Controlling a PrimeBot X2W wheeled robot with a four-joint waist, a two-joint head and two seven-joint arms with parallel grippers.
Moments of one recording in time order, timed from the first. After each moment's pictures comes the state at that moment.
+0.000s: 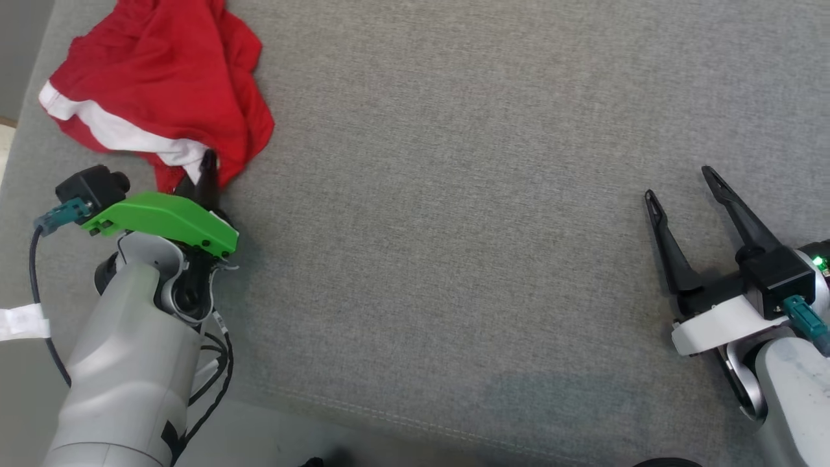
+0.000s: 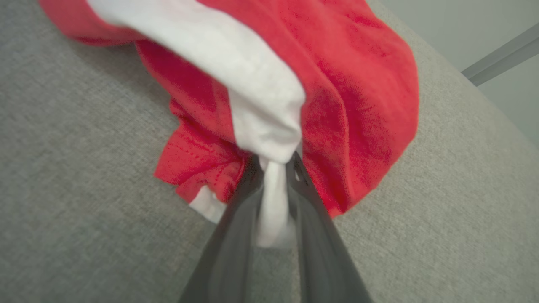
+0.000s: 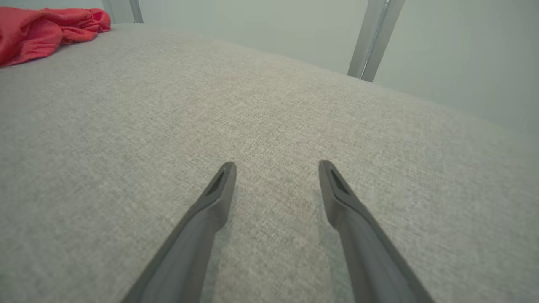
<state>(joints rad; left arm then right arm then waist) -0.78 0.14 -0.29 0.96 -0.96 -0.13 -0.11 -0.22 -0.33 0.11 0.09 0.01 0.13 -0.26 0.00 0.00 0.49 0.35</state>
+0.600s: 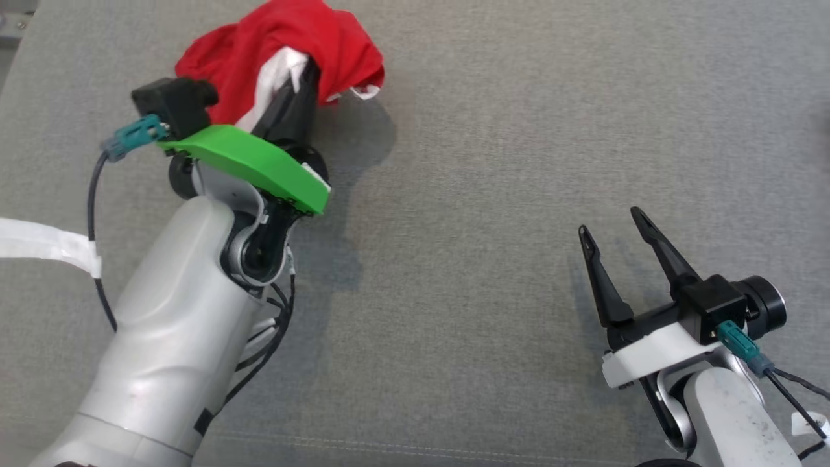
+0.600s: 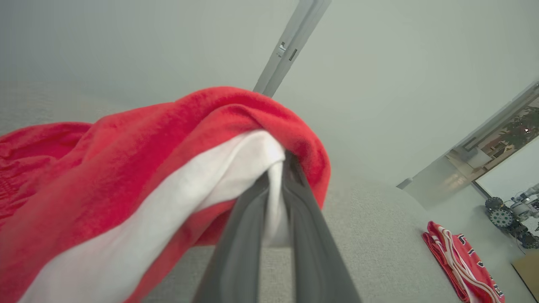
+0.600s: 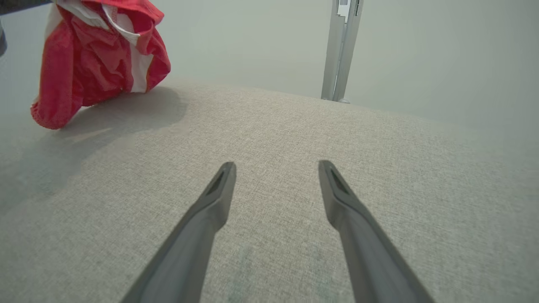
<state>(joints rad) -0.83 0.19 -0.55 0.57 -1.04 -0.13 -0.15 -0.18 -0.16 0.15 0.13 0.05 0.13 -0.26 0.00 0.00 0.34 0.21</state>
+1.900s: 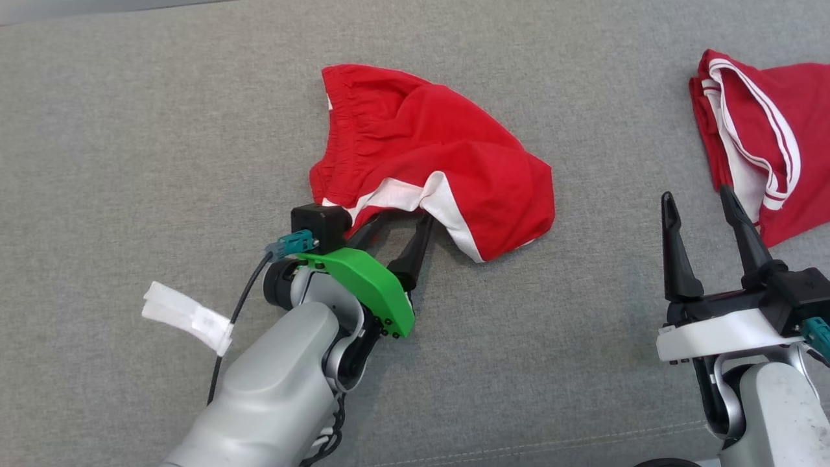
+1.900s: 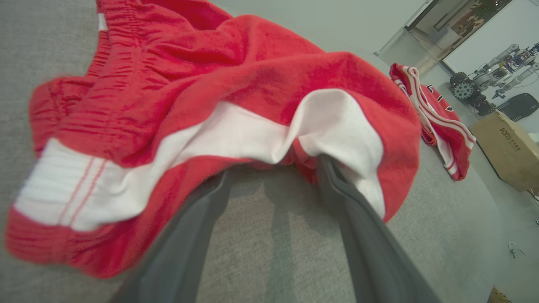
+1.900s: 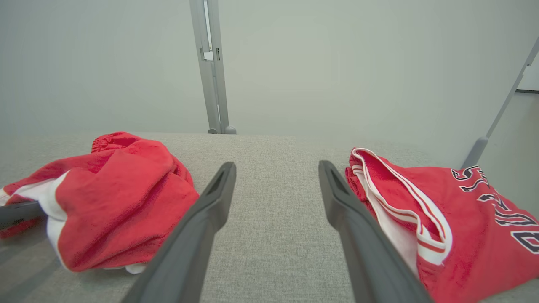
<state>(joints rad) -0.72 0.06 -0.88 0.73 -0.99 -0.05 -0.21 -0.16 -0.08 -0.06 0.04 0.07 0.13 -0.26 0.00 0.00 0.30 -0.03</state>
